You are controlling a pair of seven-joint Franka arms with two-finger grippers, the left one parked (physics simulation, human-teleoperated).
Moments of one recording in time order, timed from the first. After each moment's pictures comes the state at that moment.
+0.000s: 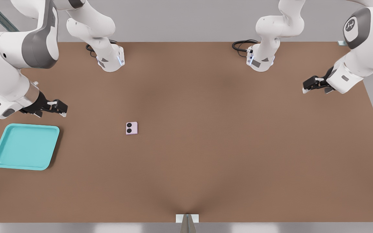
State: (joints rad) arm 0.04 0.18 0.03 -1.30 -0.04 1.48 0.03
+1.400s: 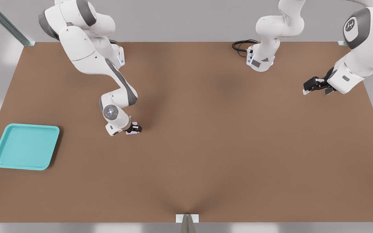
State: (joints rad) arm 0.15 0.46 0.20 -2.20 -0.06 2.60 0.55
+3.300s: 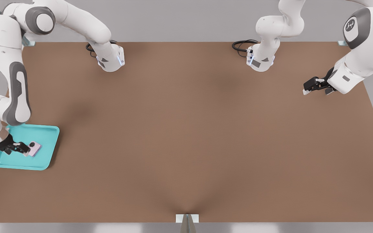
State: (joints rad) arm -0.72 0.48 0.41 -1.63 -0.13 2.42 -0.30
